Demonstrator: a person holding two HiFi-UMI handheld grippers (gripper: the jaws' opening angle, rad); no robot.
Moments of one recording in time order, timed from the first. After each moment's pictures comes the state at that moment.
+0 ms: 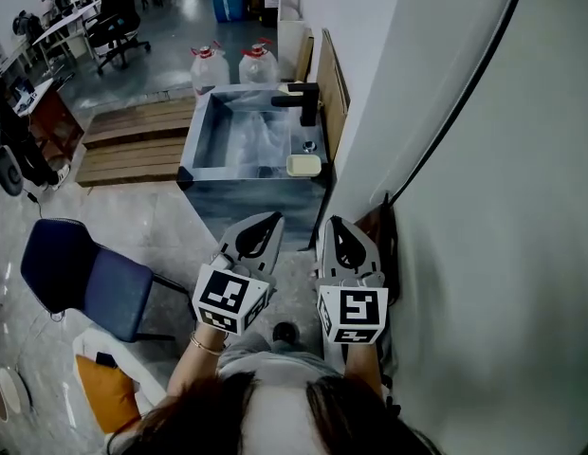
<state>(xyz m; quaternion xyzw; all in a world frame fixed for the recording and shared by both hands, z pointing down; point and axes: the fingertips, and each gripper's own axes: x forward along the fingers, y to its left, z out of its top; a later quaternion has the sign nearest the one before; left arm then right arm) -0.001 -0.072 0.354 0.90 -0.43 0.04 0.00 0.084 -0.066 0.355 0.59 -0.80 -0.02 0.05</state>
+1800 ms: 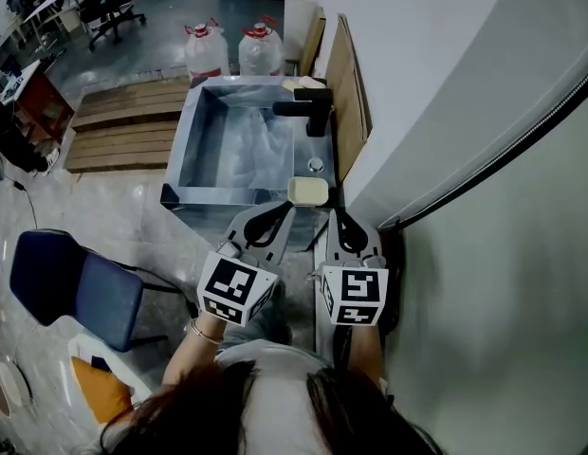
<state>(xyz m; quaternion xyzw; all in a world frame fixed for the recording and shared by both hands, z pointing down) 0.014 -0.246 0.385 0.91 -0.41 0.05 0.04 0.093 -0.256 0.419 0.58 -0.80 0.03 0.12</state>
